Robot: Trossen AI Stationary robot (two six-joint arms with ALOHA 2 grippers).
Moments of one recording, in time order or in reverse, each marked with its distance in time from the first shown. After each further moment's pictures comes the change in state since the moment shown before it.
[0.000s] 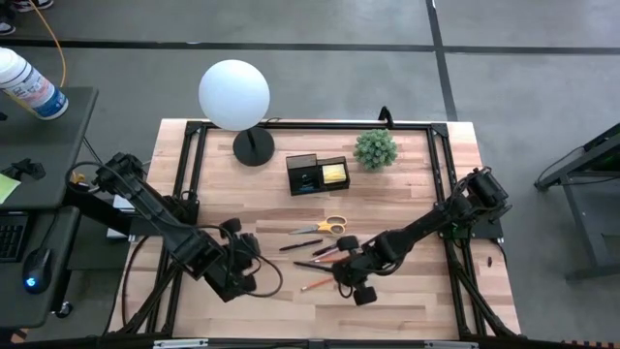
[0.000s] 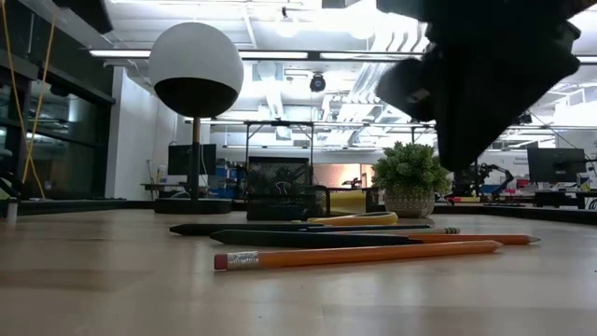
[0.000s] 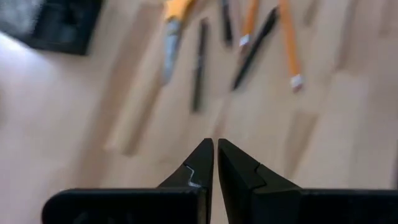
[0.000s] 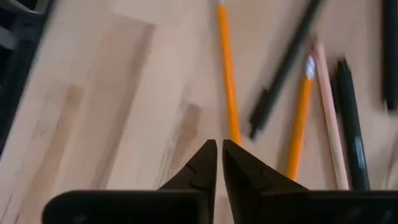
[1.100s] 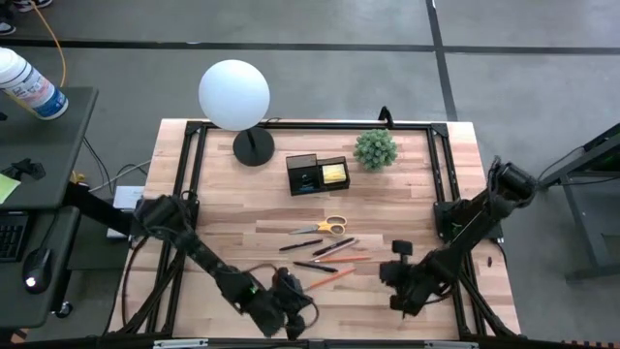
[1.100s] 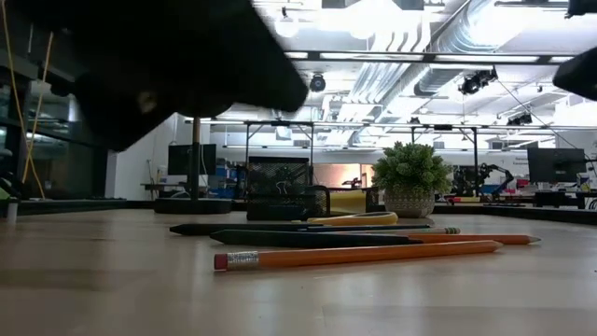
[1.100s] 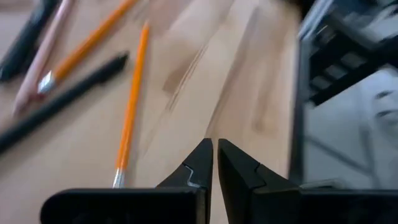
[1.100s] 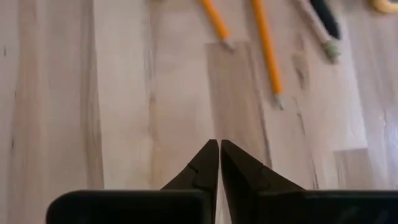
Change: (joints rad) left arm 0.000 0.532 0.004 1.018 -0.088 -0.045; right arm 0.370 -0.253 -0.288 -0.170 0.382 0.665
